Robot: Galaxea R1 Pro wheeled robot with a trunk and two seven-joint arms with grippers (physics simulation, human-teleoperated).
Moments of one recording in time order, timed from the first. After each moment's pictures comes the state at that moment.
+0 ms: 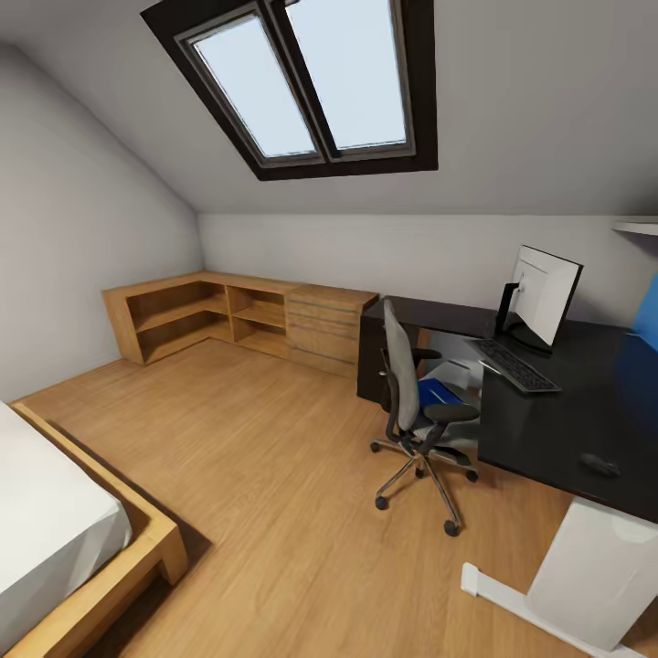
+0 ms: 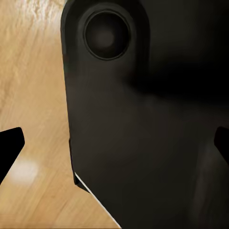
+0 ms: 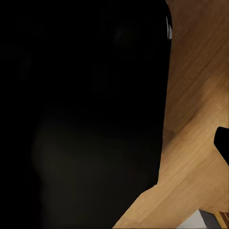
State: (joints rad) left arm 0.00 0.00 0.00 0.00 0.00 0.00 0.00; right arm 0.00 0.00 0.00 0.00 0.00 0.00 0.00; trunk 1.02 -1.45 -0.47
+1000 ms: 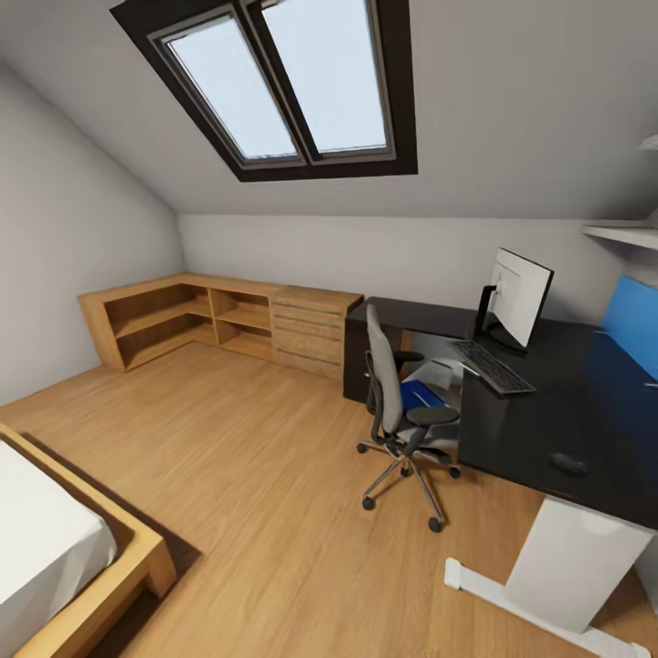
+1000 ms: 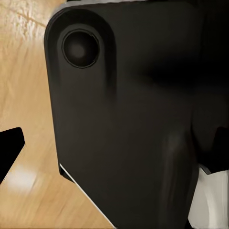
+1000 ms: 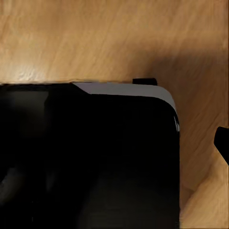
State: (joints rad) left arm 0.00 -0.04 0.00 -0.04 -0.01 0.00 0.00; right arm -0.01 0.04 -0.01 -0.06 -0.01 -0.23 0.00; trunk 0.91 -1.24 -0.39
